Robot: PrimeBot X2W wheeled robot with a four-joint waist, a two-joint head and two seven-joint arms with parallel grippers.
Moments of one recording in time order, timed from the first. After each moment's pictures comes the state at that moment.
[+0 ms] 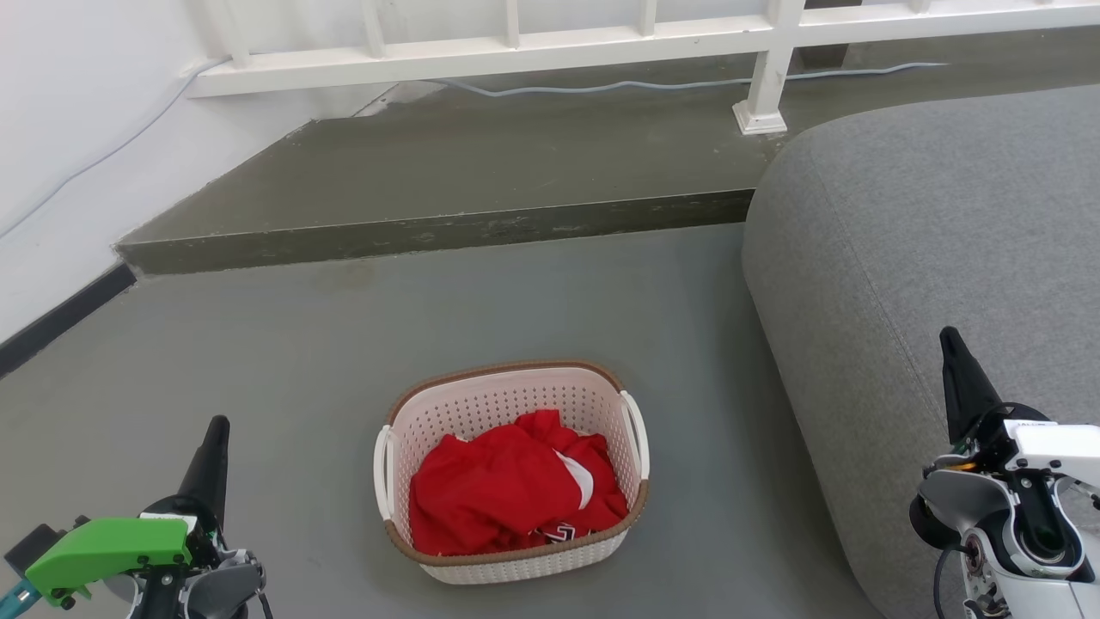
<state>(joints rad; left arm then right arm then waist) -0.06 0.04 0.09 0.28 -1.60 -0.12 0.11 -0.09 -0.07 -0.09 0.29 1.64 0.12 0.07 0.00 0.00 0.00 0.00</state>
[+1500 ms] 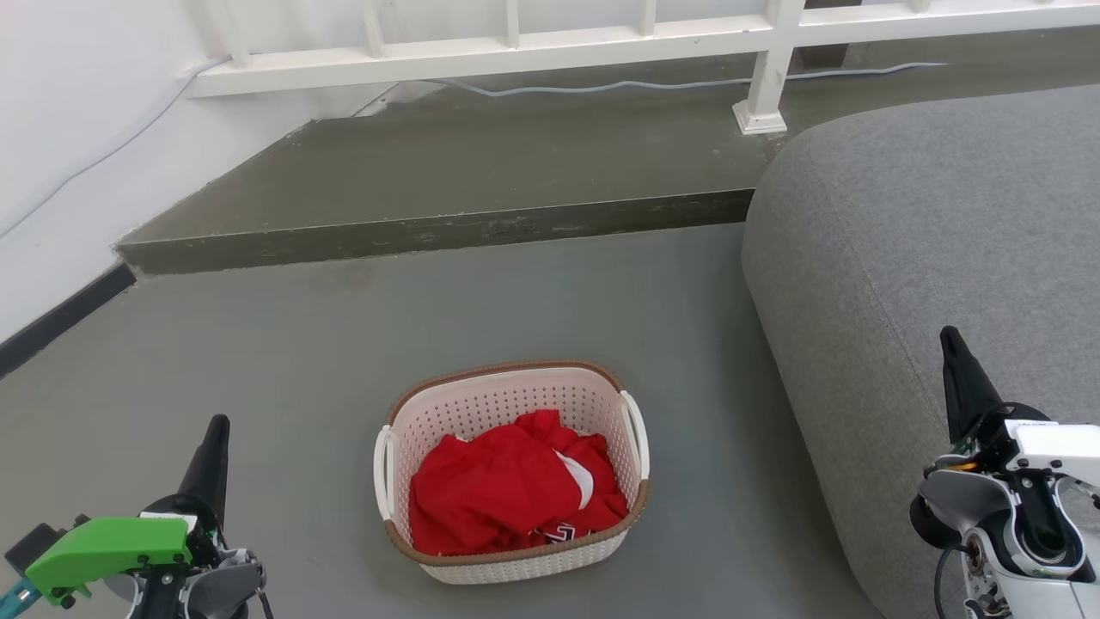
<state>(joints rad) -0.06 0.04 0.09 0.28 -1.60 -0.12 0.11 -0.09 -0.07 -0.09 0.29 1.64 0.12 0.08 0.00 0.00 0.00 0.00</state>
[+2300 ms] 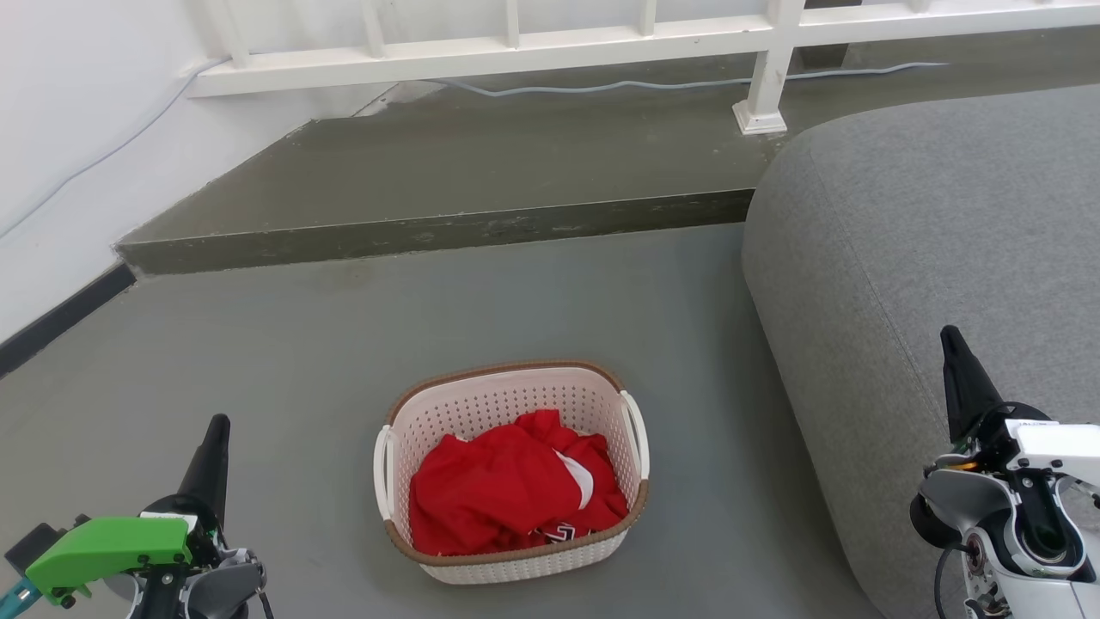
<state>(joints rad) -0.06 0.04 0.09 0.28 -1.60 -0.12 0.11 -0.09 -0.07 -0.10 0.28 1.64 0.12 0.08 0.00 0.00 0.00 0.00</state>
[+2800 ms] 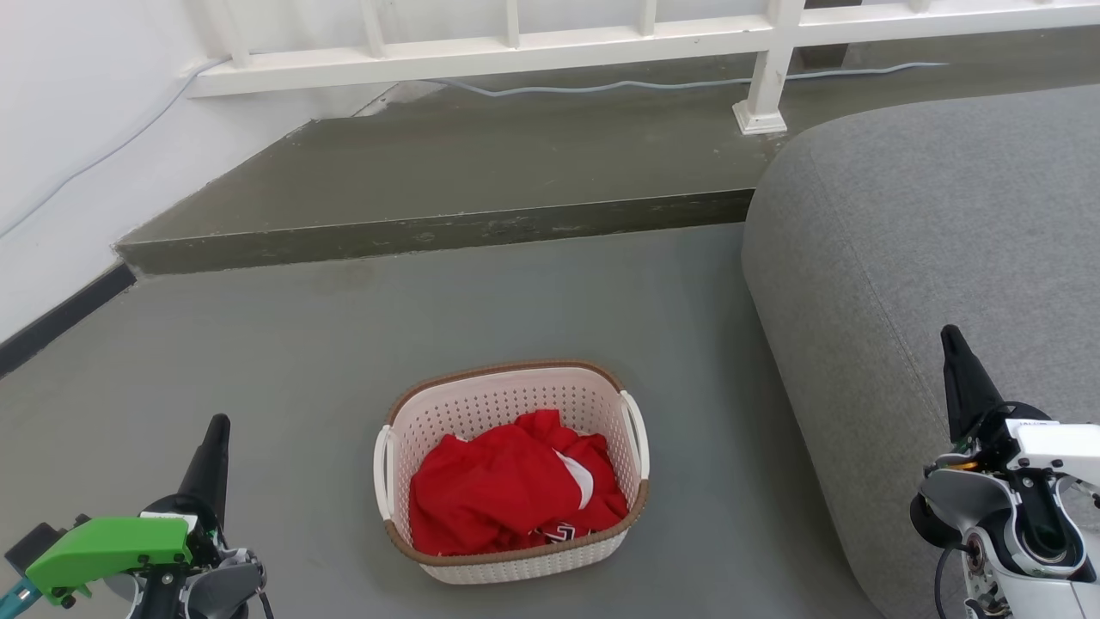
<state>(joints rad) -0.06 0.04 0.09 0.28 -1.60 -0.12 0.11 -0.09 -0.06 -0.10 0.28 1.64 0.12 0.08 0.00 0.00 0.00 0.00</state>
